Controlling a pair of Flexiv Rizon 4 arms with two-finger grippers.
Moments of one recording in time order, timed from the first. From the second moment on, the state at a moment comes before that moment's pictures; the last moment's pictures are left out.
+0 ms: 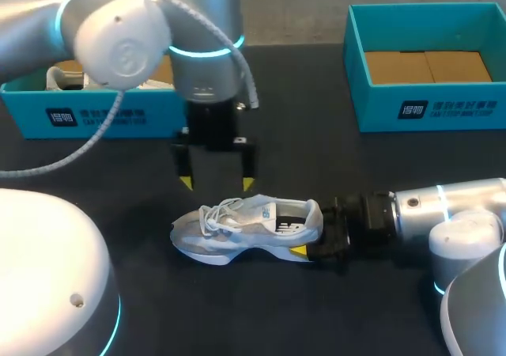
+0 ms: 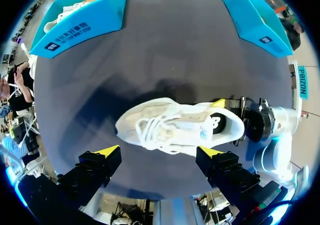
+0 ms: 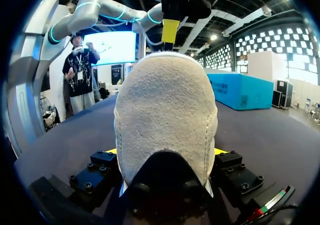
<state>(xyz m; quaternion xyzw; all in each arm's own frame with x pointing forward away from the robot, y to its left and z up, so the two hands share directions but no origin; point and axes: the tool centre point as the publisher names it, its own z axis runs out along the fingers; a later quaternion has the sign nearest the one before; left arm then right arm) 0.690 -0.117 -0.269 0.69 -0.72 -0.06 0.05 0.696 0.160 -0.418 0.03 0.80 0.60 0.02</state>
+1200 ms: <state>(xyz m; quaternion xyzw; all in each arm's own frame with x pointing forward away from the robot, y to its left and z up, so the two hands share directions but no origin) 0.677 -0.184 -0.336 0.70 -0.70 -0.16 -0.04 0.696 0.160 -0.418 0.03 0.80 0.60 0.02</state>
